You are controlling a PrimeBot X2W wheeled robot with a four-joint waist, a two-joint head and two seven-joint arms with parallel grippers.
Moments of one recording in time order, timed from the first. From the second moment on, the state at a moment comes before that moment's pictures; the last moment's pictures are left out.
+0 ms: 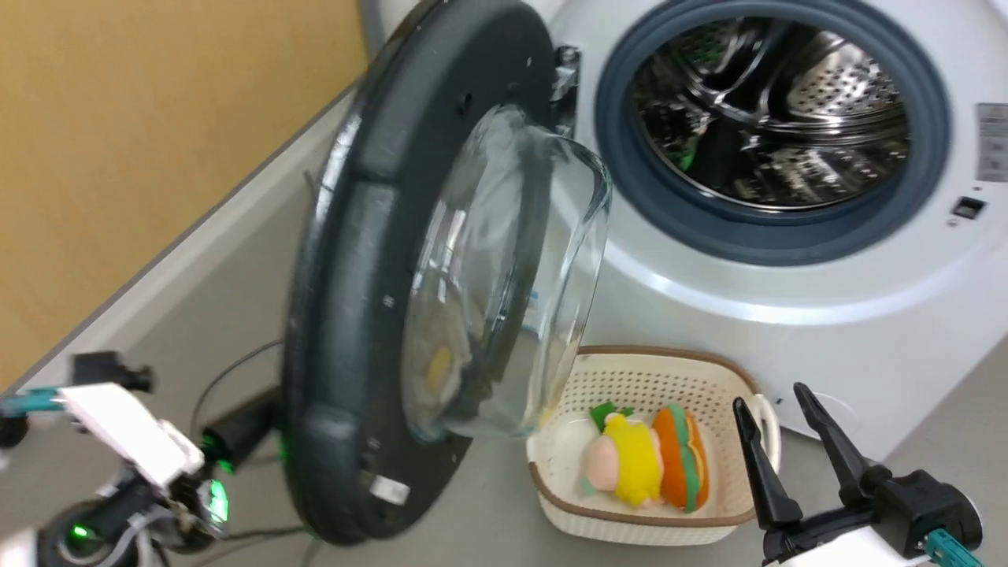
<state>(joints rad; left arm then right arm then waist) -0.22 0.10 0.35 0.05 -1.33 0.03 1.02 0.03 -0.10 0.09 0.04 0.14 0.13 -0.26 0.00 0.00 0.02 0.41</state>
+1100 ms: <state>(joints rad) -0.15 0.05 -0.22 0.08 -1.64 -0.09 0.54 0.02 -0.10 0.07 0.03 0.13 0.13 -0.26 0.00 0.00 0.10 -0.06</state>
